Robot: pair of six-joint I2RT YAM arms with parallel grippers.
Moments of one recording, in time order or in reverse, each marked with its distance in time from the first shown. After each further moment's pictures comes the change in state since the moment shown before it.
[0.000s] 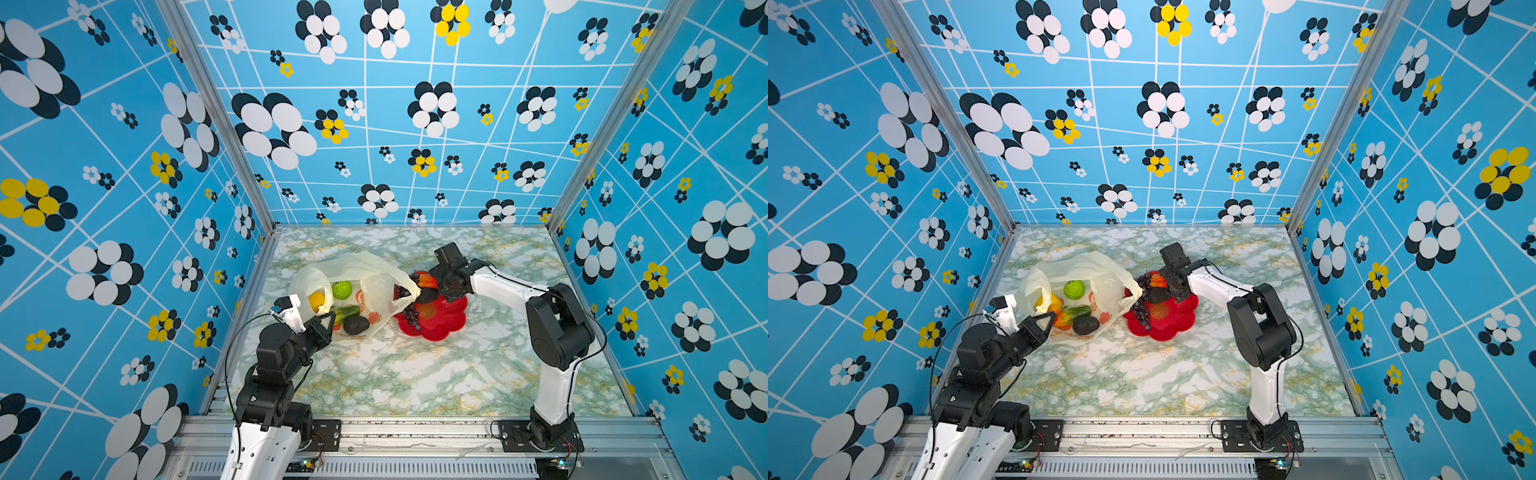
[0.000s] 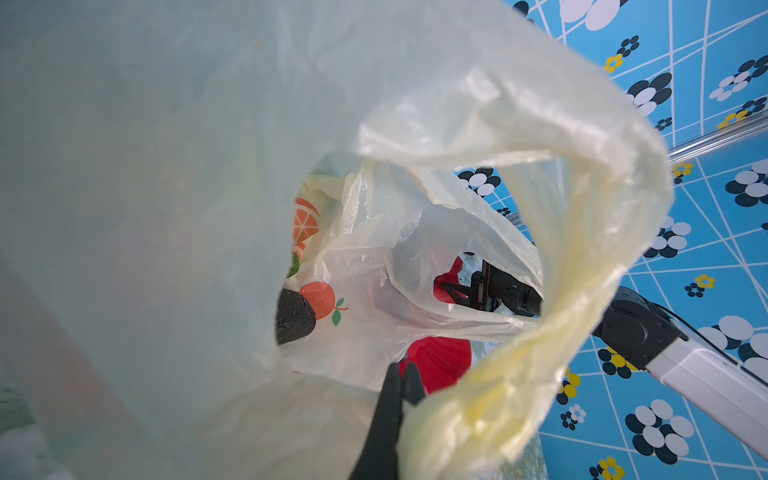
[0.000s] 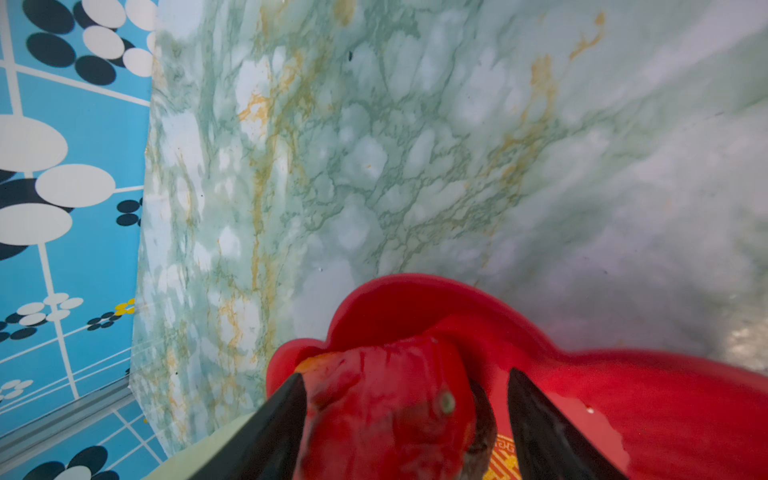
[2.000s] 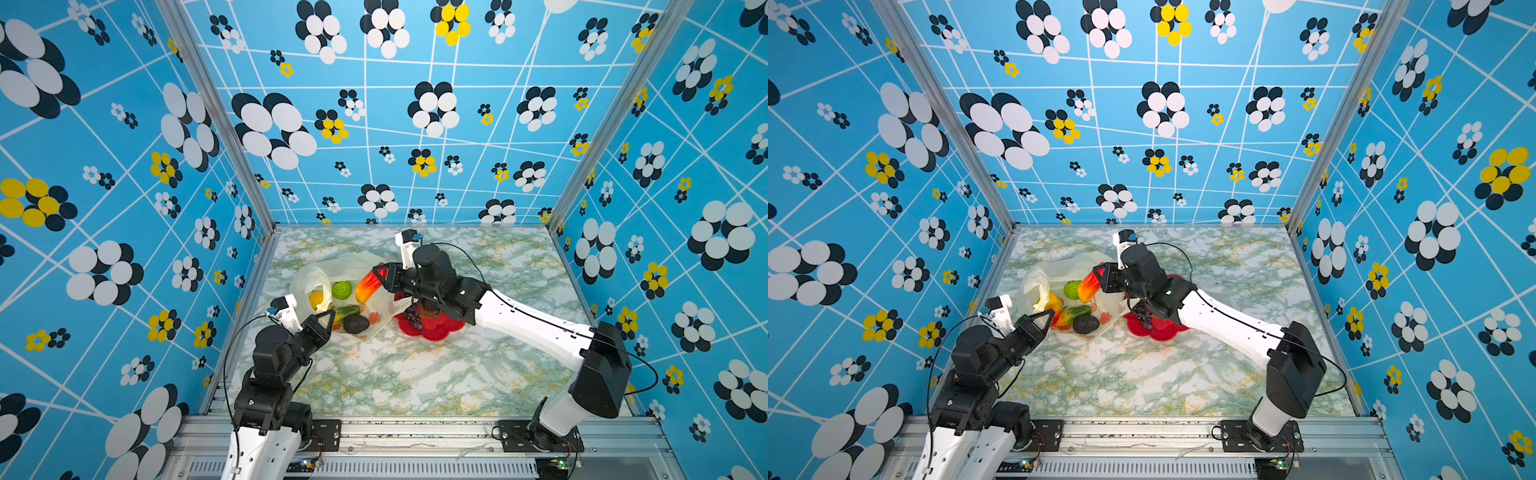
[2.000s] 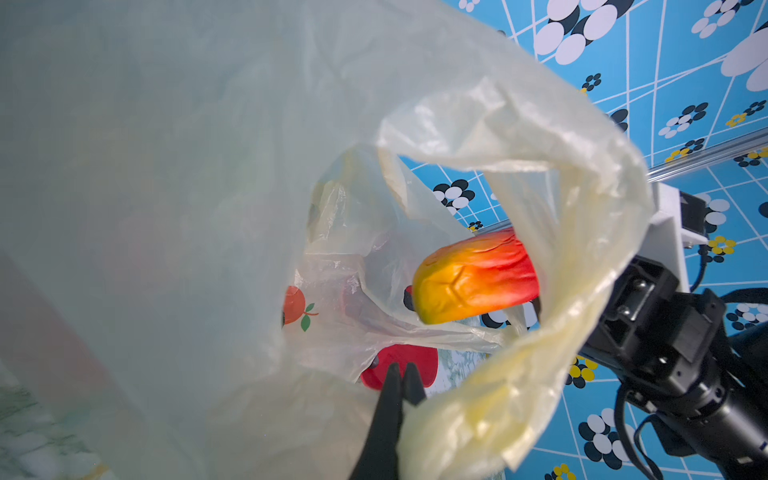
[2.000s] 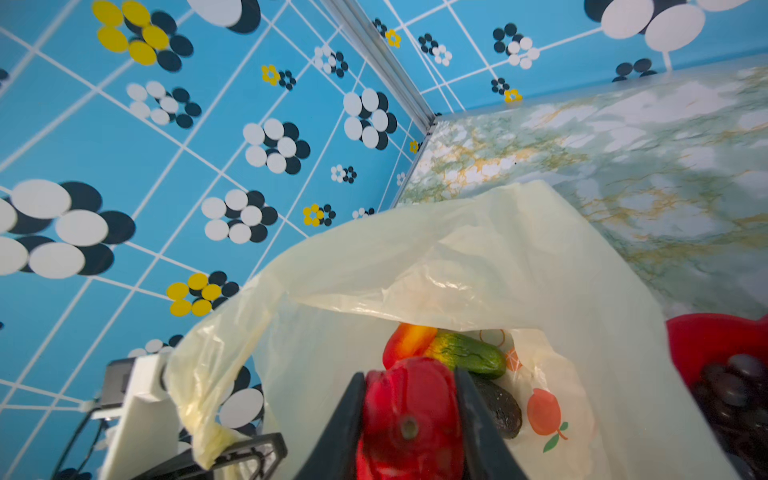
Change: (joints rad) left arm 0.002 -0.025 0.009 0.032 0.020 -0.116; right arm 0.393 -0.278 0.015 0.337 -0.190 -0.756
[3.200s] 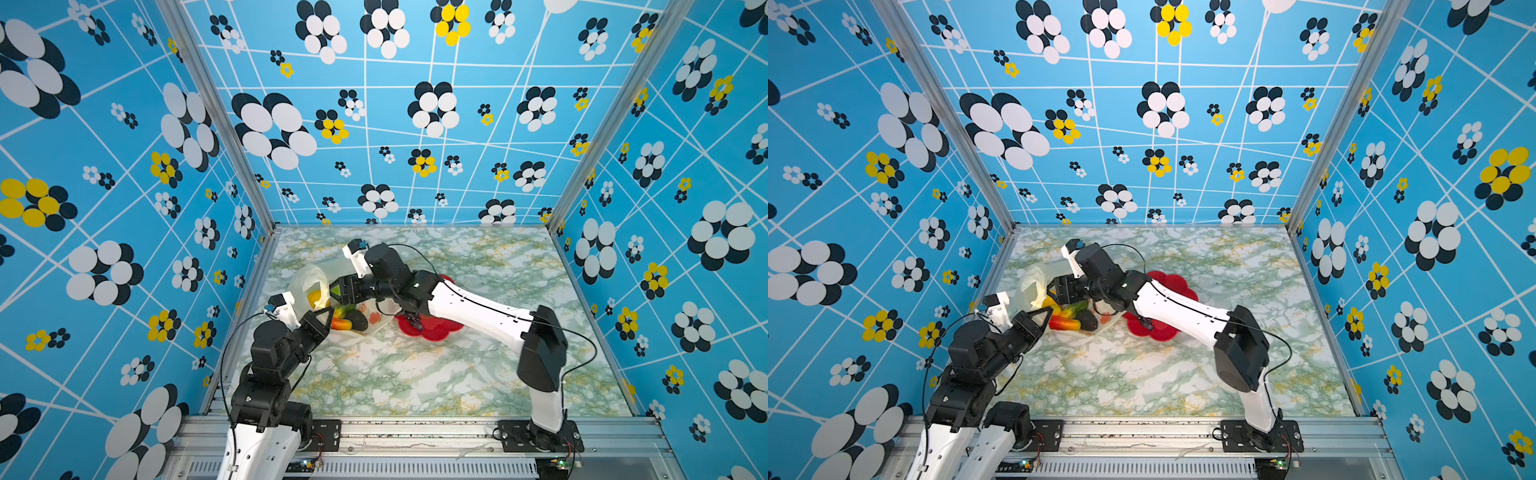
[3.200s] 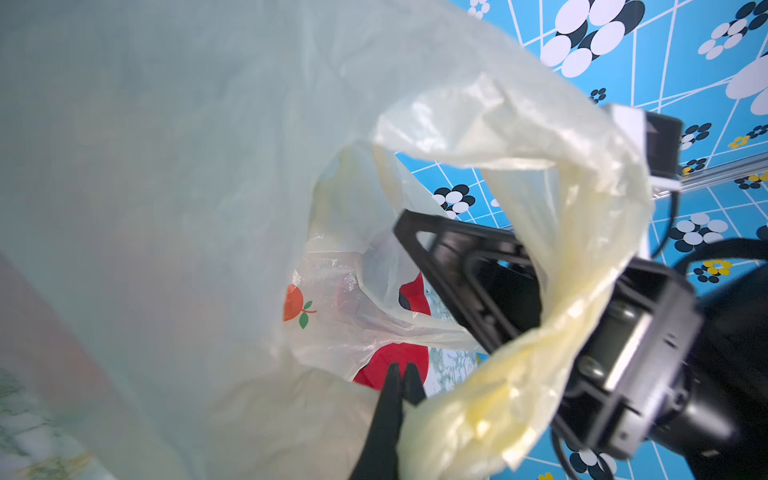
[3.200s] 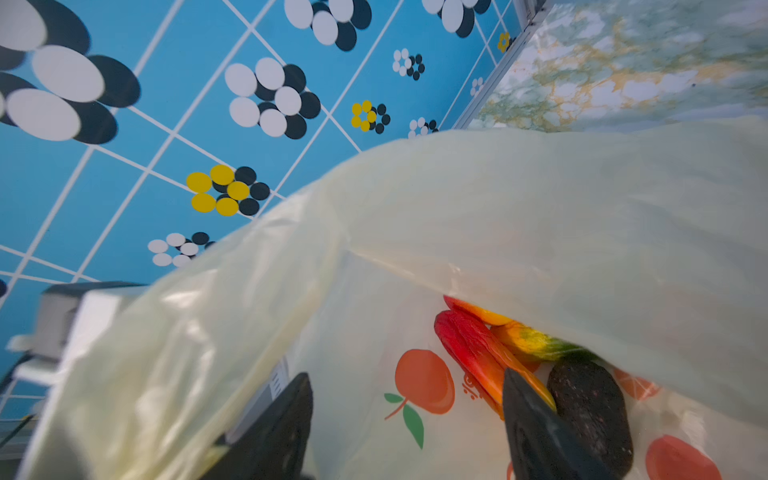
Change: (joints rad) left arm 0.000 0.042 0.064 -0.055 -0.015 -0.034; right arm 0.073 0.211 0.311 -0.156 -0.189 -0.094
